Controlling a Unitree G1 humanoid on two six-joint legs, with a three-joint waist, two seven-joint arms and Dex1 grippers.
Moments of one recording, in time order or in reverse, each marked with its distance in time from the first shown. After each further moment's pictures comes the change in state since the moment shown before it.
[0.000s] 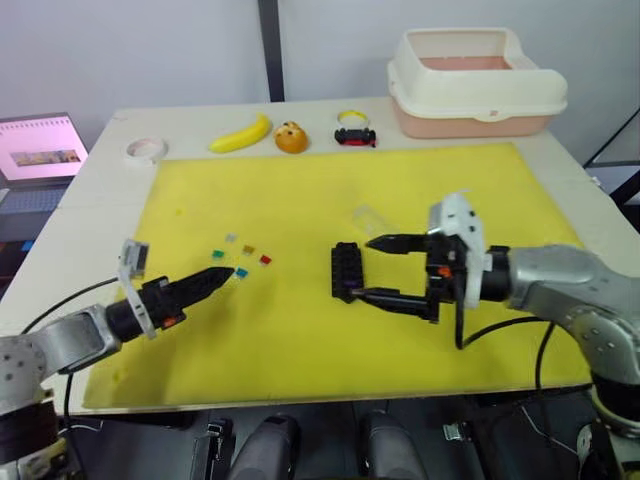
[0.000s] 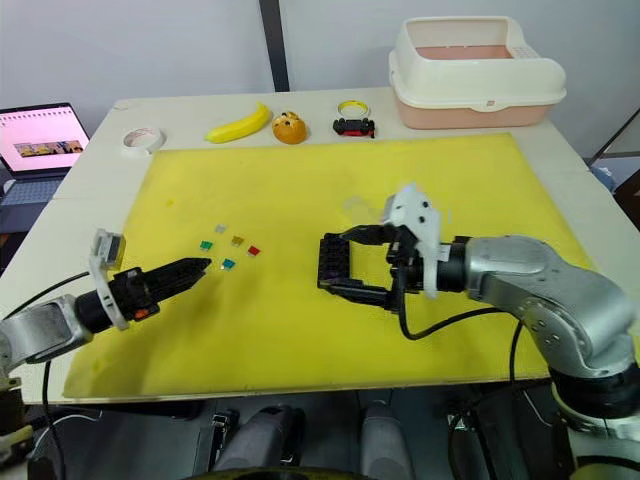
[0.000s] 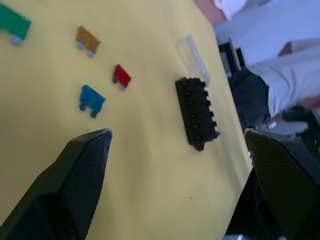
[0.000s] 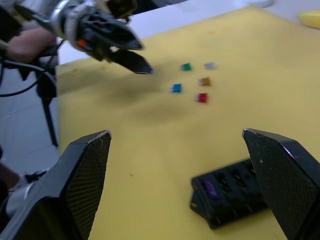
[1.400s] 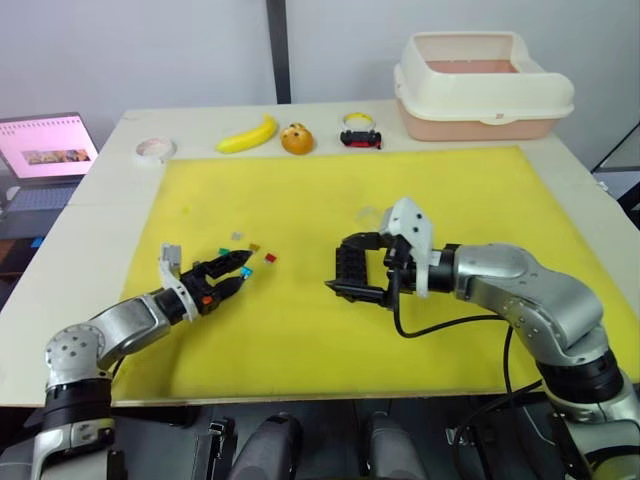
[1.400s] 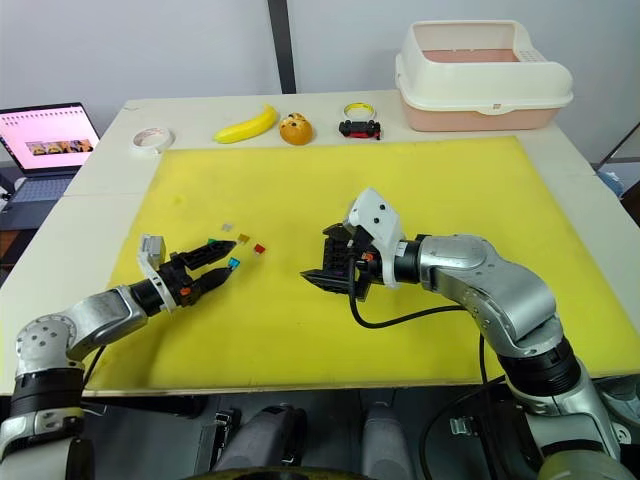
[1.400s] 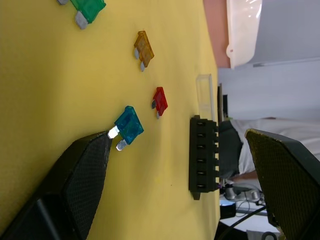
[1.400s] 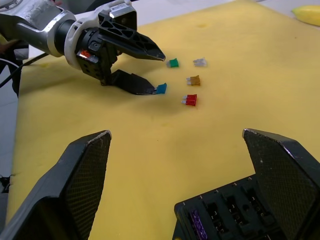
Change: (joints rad) left arm -0.107 -0.118 -0.165 0.256 -0.063 -0.202 0.105; right arm -0.034 0.107 0.152 0.120 -0.223 -0.097 -0.042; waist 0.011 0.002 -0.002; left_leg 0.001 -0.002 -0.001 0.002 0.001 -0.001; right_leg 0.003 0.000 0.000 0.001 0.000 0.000
